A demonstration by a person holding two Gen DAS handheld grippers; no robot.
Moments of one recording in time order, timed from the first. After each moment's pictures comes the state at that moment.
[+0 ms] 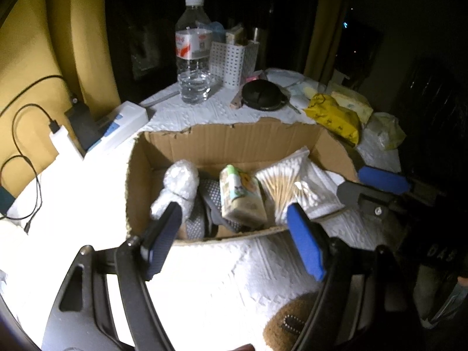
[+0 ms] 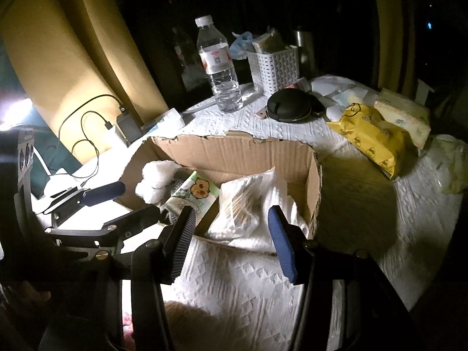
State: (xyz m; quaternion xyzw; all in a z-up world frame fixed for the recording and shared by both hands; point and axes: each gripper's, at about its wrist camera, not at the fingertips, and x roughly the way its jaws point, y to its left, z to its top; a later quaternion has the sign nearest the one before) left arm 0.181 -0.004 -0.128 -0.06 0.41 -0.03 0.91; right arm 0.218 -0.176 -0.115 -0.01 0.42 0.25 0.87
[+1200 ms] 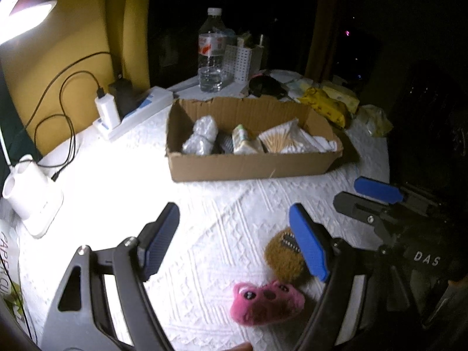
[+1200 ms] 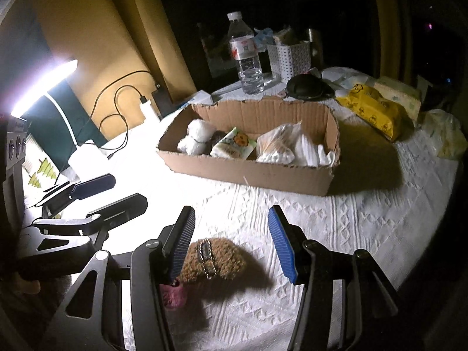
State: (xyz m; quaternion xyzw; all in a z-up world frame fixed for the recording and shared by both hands) left arm 0.071 0.006 -0.125 -0.07 0.40 -0.01 0.92; right arm 0.119 -0.169 -0.119 -0.01 0.41 0.27 0.87
